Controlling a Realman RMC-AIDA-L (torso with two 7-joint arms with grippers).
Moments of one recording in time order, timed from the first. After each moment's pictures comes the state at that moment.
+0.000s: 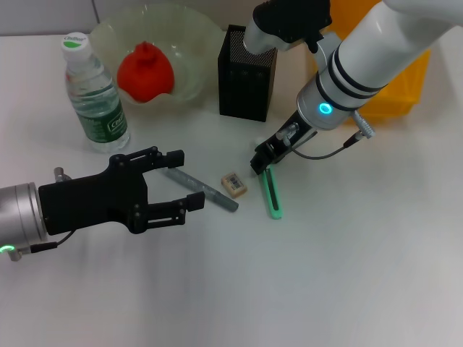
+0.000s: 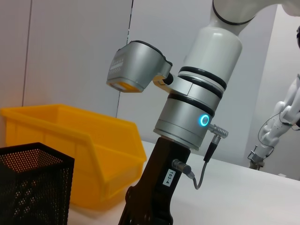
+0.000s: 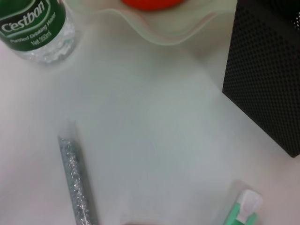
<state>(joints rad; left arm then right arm) -0.44 -2.07 0.77 0.49 1.83 1.62 -1.07 1.14 2.09 -1.52 -0.44 -2.39 -1.03 2.73</state>
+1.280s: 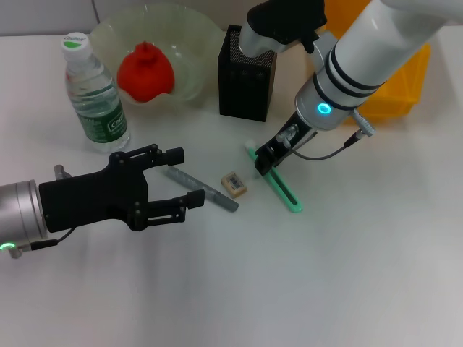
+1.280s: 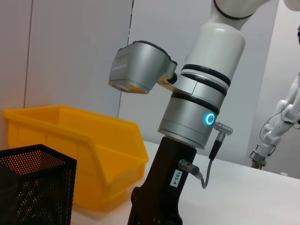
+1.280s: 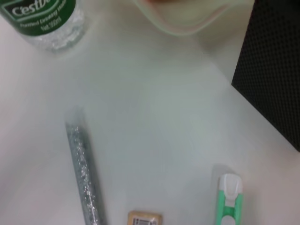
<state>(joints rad) -0.44 -2.07 0.77 0.49 1.83 1.61 -1.07 1.15 2.09 -1.54 -0.45 -2.40 -1.06 2.73</state>
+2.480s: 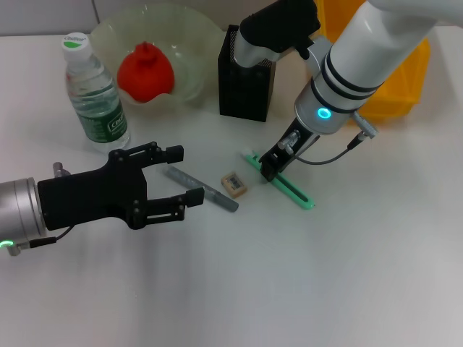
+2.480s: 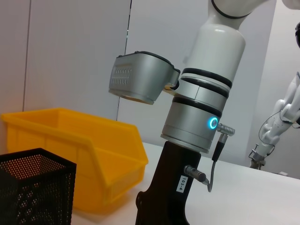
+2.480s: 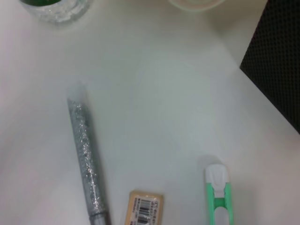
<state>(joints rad) -0.44 -2.06 0.77 0.50 1.83 1.62 -1.07 1.17 2.09 -1.59 -0.44 -2.40 -1.09 2.74</state>
